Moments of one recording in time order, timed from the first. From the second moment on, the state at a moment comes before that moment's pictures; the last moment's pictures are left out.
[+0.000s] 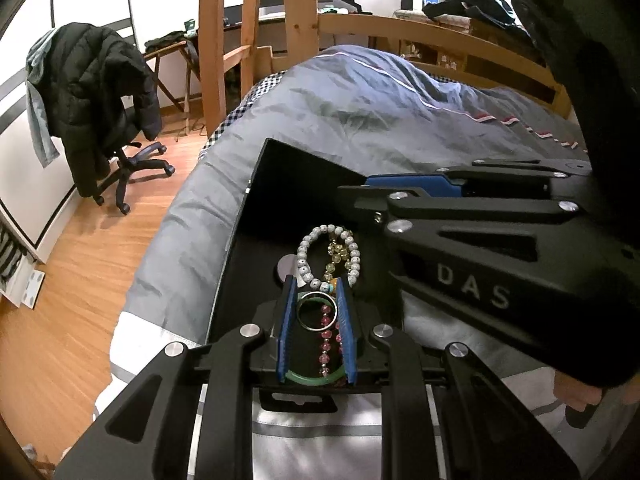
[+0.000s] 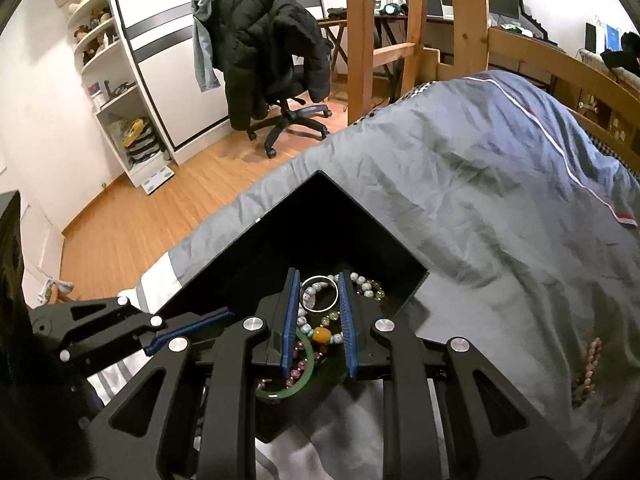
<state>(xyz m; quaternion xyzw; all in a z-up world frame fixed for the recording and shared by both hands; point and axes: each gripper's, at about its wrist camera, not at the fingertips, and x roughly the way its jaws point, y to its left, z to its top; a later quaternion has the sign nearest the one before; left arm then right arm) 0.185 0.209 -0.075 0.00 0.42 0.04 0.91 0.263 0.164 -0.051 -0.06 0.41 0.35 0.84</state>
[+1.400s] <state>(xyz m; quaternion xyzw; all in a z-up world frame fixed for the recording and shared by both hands) 0.181 0.153 -0.055 0.02 0.35 0.03 0.94 0.260 0.004 0.013 -0.03 0.38 0.20 0.90</state>
